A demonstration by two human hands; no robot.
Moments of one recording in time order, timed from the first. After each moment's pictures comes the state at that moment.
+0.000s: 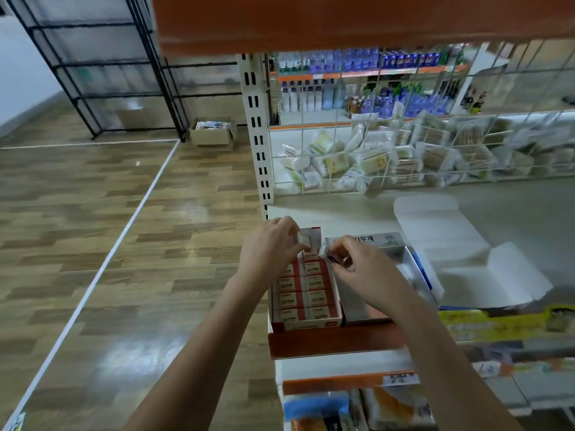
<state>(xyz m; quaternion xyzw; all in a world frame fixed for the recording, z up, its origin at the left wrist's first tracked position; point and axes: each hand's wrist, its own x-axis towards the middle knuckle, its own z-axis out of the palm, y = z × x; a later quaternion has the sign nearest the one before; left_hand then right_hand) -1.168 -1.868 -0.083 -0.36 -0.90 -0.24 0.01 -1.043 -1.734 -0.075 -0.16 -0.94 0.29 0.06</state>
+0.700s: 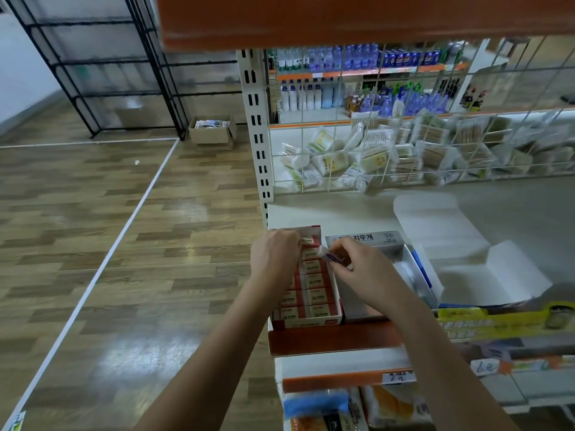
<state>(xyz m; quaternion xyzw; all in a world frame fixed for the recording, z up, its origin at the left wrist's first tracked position) -1.158 -1.853 -0.095 -0.31 -0.94 -0.09 0.06 -1.043 -1.737 -0.077 -0.16 -0.94 0.30 0.05</state>
